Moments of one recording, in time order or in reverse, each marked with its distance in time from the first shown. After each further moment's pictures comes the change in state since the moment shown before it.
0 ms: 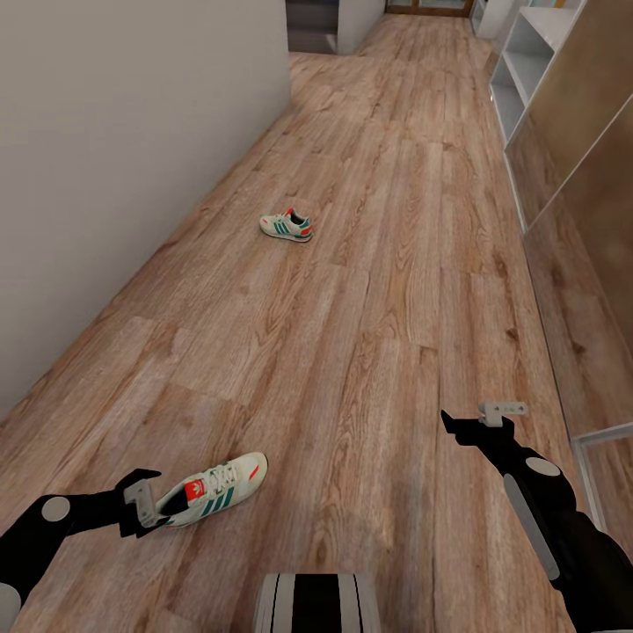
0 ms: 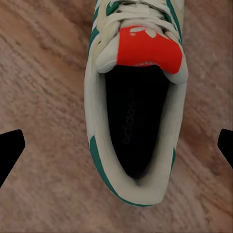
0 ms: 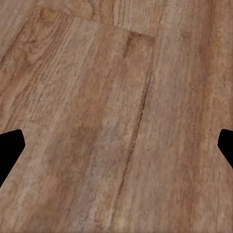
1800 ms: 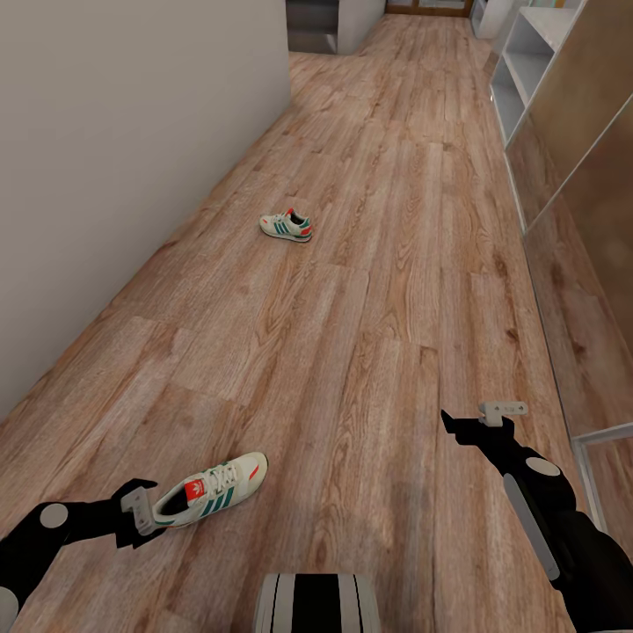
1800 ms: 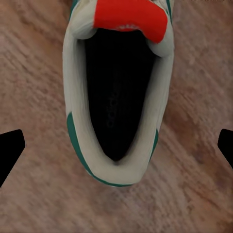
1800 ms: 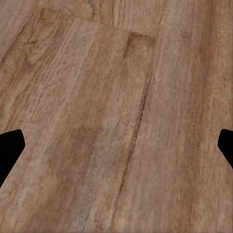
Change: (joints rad) left arm 0.000 0.006 0.004 0.054 -0.003 0.017 0.002; right arm 0.000 0.000 0.000 -0.002 -0.001 0.000 0.000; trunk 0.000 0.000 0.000
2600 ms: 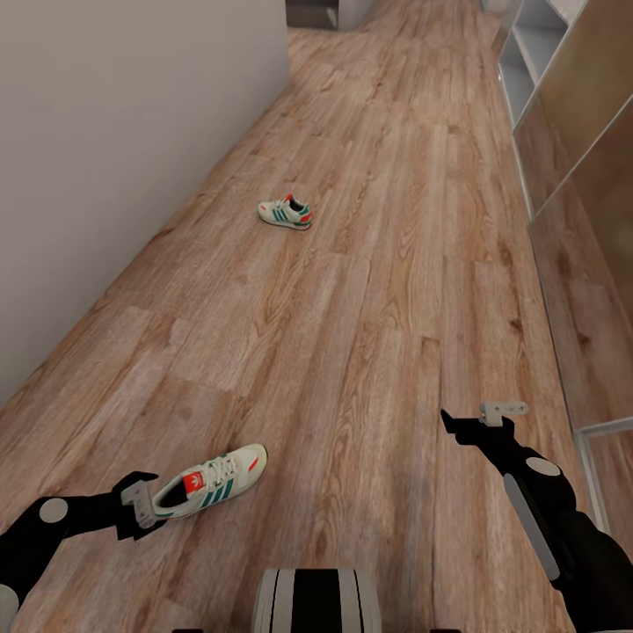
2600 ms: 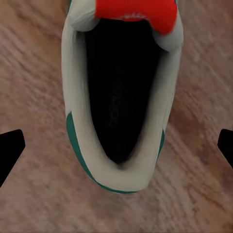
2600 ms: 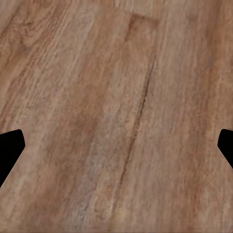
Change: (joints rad) left arm 0.000 -0.001 0.005 -0.039 0.003 0.003 0.000; right arm 0.000 0.000 0.000 -0.001 -0.002 0.000 0.000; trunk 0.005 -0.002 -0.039
